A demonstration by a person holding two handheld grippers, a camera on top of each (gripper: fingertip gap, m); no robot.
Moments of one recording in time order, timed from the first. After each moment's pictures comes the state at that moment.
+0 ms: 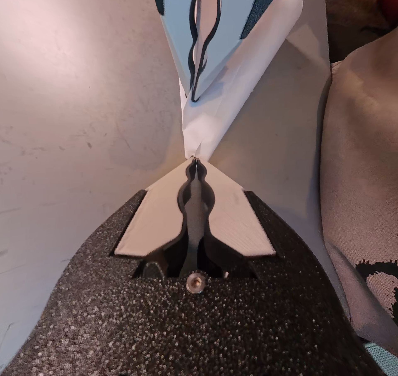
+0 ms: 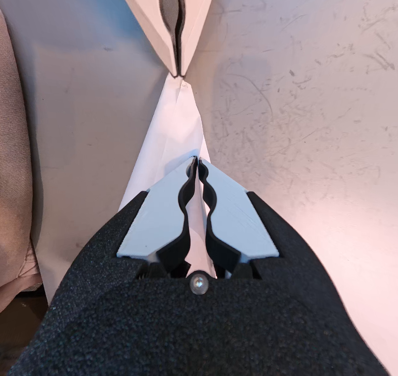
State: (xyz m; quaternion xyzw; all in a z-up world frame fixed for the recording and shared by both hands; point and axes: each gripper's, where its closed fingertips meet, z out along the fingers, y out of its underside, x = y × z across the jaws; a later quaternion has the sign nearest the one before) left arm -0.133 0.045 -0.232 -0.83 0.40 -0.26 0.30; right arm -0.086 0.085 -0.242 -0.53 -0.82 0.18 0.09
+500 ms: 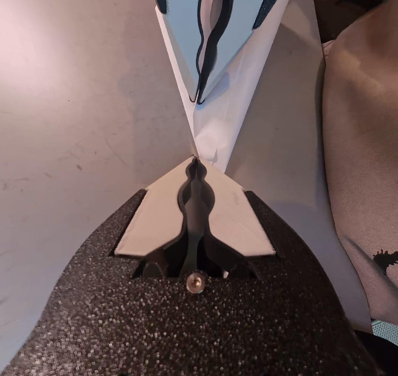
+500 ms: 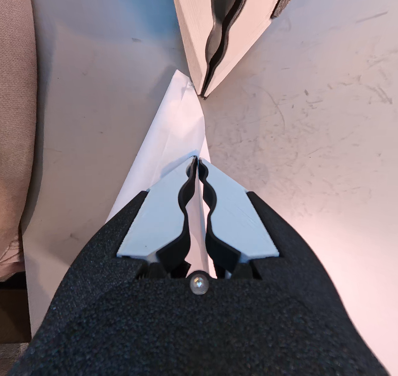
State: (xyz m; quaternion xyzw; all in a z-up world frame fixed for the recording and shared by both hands) left arm -0.124 0.048 -0.242 -0.80 0.45 -0.28 0.27; right arm -0.082 0.075 -0.239 -0.47 -0.85 0.18 0.11
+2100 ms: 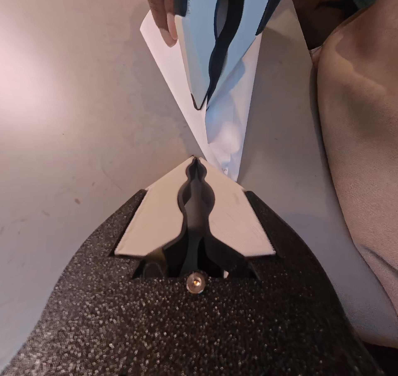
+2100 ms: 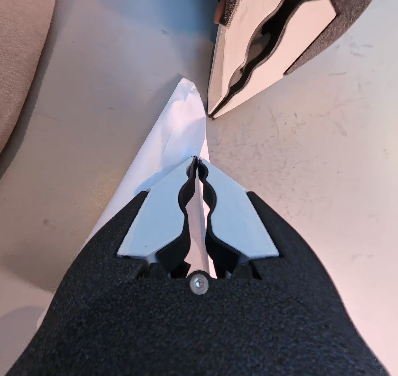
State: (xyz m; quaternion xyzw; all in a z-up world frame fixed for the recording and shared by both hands) left arm -0.105 0.054 -0.240 -0.77 0.49 -0.30 0.29; right arm -0.068 0.070 -0.232 -0.38 -0.88 0.18 0.22
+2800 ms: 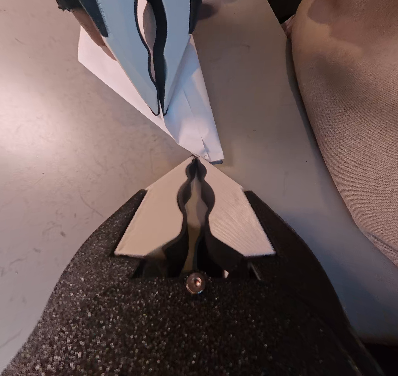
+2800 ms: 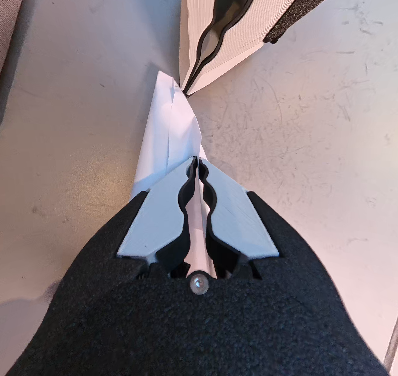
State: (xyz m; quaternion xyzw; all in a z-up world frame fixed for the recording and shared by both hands) left arm -0.091 0.035 -0.240 -0.71 0.57 -0.26 0.31; right arm -0.059 0.080 -0.241 -0.38 -0.89 0.14 0.22
